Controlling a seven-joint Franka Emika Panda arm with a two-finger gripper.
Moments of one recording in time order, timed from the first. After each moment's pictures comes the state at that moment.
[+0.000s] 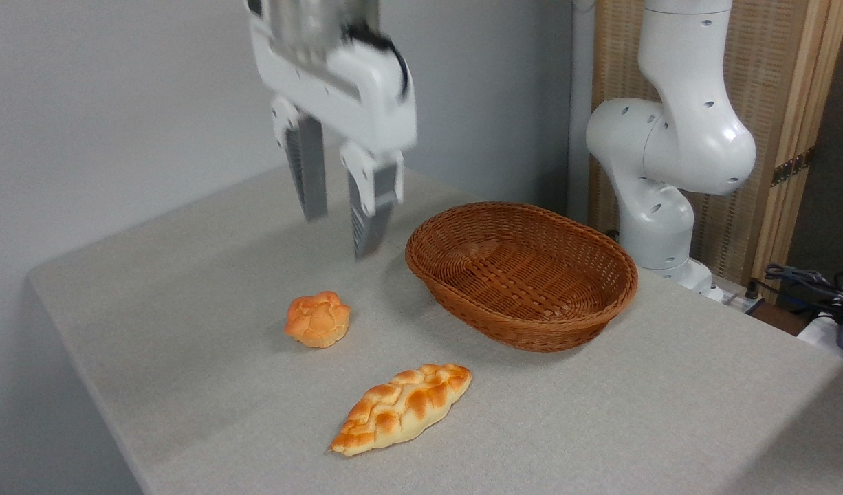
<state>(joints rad) 0.03 -0.08 -0.01 -1.65 -0.14 1.64 0.81</state>
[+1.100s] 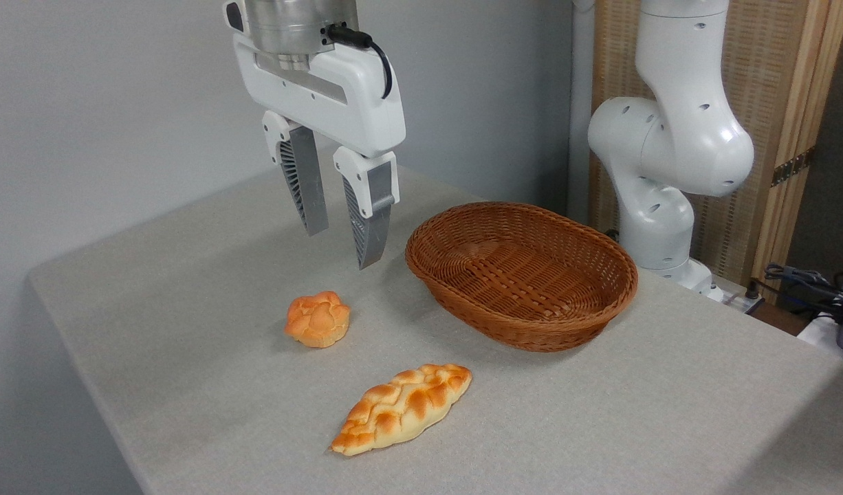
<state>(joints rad) -0.05 -0.03 0.05 -1.62 -0.06 1.62 0.74</state>
